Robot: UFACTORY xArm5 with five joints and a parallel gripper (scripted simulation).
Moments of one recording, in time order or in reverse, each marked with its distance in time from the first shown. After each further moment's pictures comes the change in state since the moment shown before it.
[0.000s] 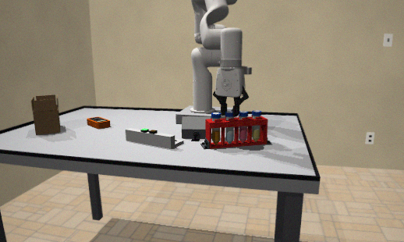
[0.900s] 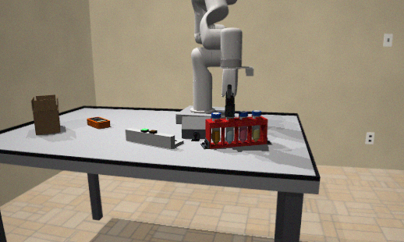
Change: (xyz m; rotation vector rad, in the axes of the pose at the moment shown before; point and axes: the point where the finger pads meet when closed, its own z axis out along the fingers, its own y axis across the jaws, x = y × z) arm 0.000 0.000 0.000 0.001 0.000 1.147
